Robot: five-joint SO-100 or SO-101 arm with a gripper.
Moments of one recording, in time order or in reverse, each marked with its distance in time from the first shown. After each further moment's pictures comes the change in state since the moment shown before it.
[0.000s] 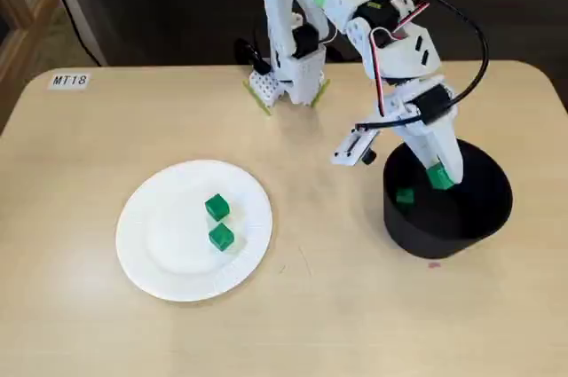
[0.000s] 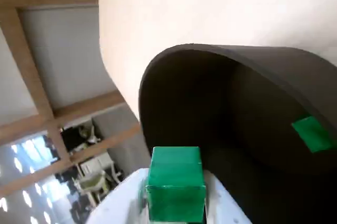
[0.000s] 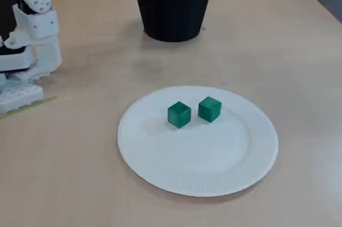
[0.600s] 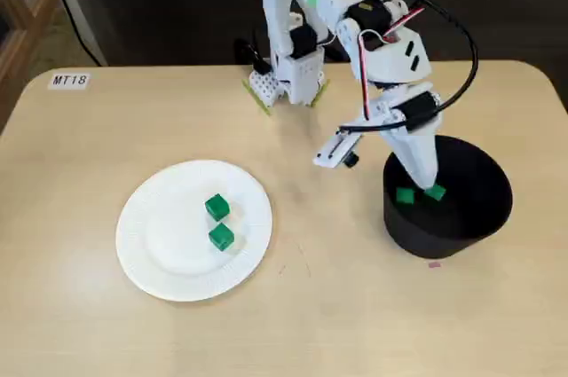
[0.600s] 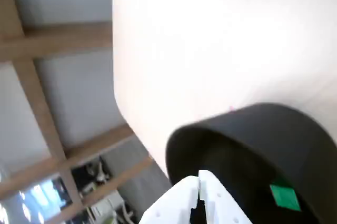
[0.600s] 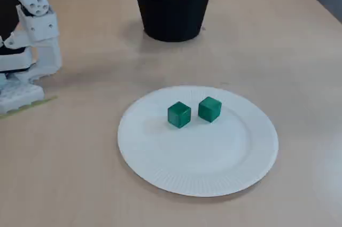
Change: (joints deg) arm 15.3 2.5 -10.1 16.3 -0.2
